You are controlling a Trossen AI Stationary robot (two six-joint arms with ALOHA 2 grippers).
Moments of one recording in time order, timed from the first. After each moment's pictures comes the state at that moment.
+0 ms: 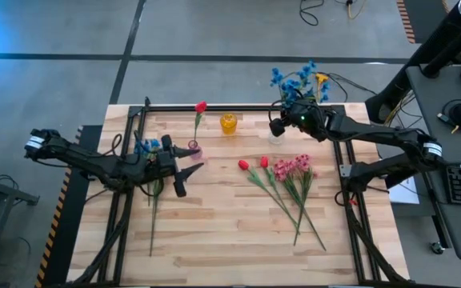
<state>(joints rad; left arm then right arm) -0.28 0.93 0.56 0.38 -0.62 0.07 -0.42 1.23 0.92 -0.23 0.49 0.16</state>
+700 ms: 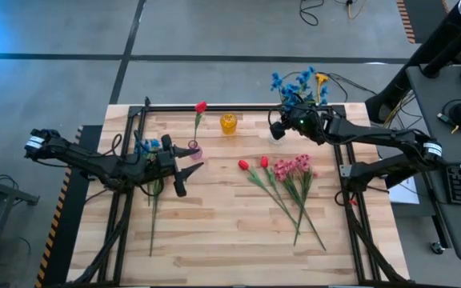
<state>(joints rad) -0.28 0.93 0.56 0.38 -0.62 0.07 -0.42 1.23 0.84 -0.17 0.50 0.18</state>
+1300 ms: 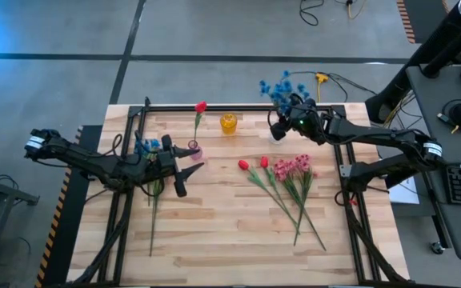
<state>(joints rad) -0.28 0.93 0.56 0.37 -0.62 0.07 -0.42 1.23 0.84 -0.19 0.50 0.17</state>
